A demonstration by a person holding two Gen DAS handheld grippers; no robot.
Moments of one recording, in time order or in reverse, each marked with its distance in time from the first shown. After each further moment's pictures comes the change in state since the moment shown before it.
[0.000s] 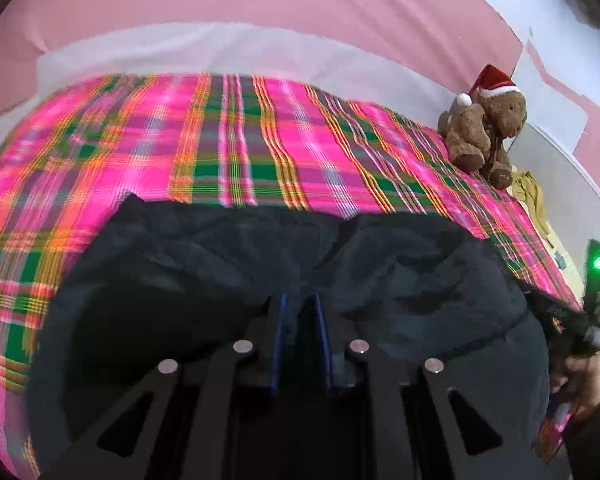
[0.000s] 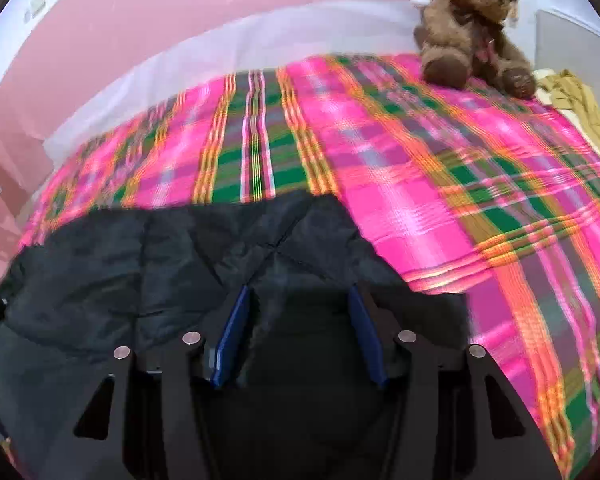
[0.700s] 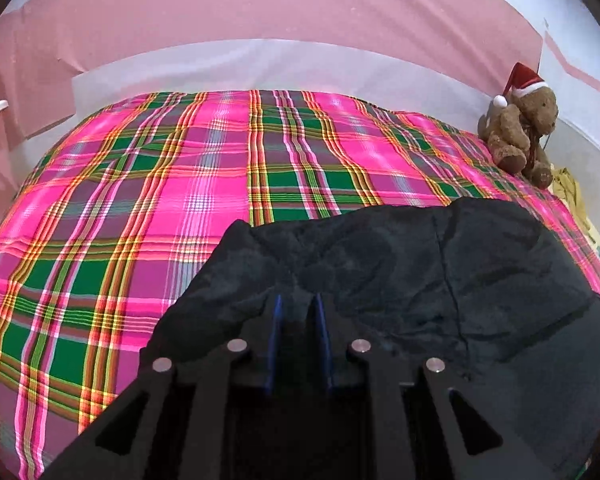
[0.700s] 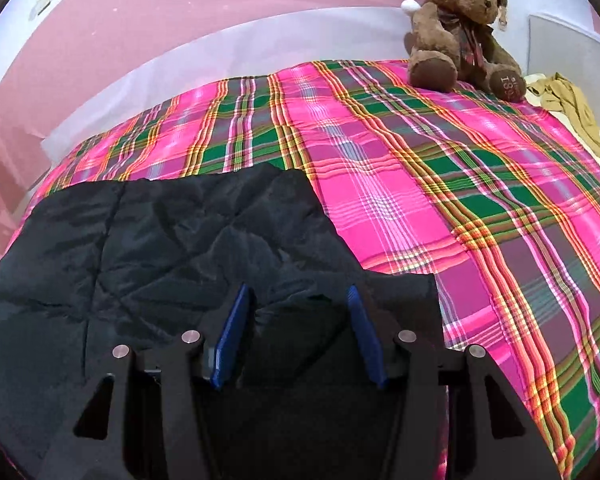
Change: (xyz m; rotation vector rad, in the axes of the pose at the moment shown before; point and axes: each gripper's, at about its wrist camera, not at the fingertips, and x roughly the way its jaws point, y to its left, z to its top) left arm 0.013 0.044 -0.015 0.040 -0.057 0.154; right arm 0.015 -0.019 -0.026 -0.029 -0.027 -0.029
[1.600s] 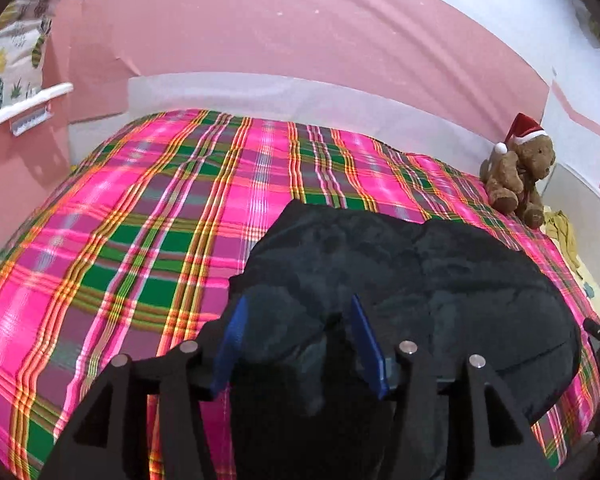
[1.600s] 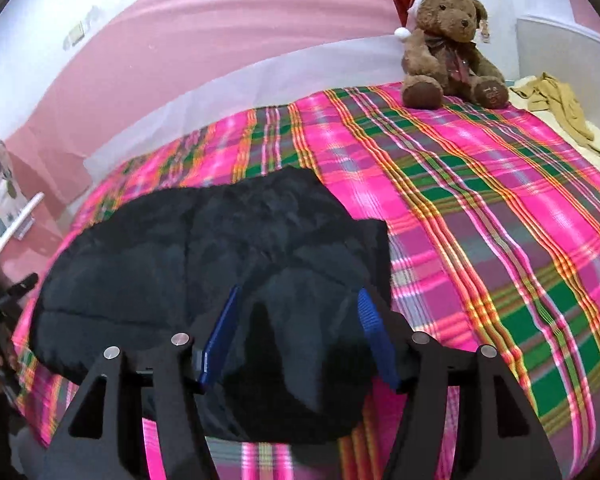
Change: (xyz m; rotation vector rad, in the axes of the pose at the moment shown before) left arm -0.111 0.036 -0.041 -0.136 -0.097 0.019; right arm -0.117 -0.021 -0.042 0.035 -0.062 0.110
